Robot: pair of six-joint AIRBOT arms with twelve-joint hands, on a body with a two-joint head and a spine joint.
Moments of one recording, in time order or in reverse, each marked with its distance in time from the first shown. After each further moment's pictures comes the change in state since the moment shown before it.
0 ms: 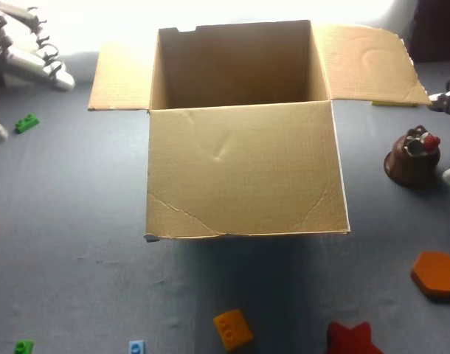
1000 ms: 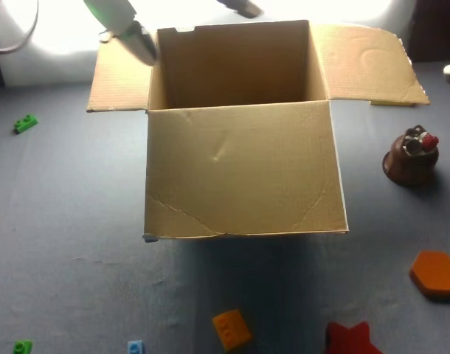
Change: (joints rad) left arm -0.143 -0.374 0.108 -0.060 -0.009 0.010; right arm 0.176 0.395 -0.327 -0.259 -0.209 -0.024
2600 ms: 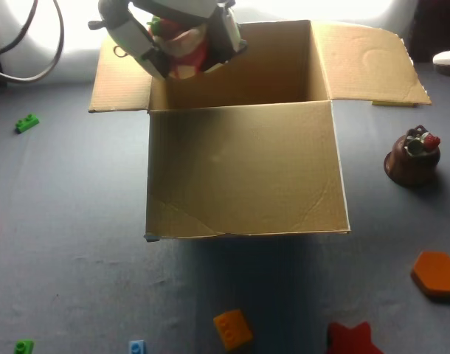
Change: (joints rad) left arm 0.085 -0.056 -0.006 -0.065 0.006 -0.017; right arm 0.053 0.040 -0.072 -0.108 -0.009 -0.130
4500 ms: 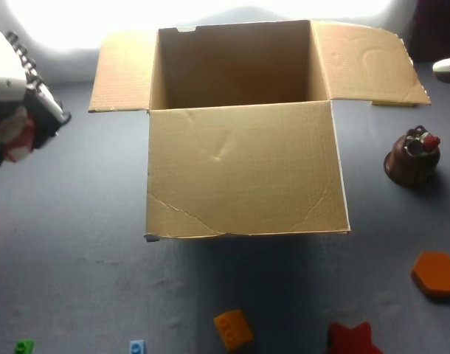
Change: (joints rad) left arm 0.356 0.444 -0.162 -0.355 0.151 0.108; right arm 0.000 0.000 0.000 0.000 -0.006 0.001
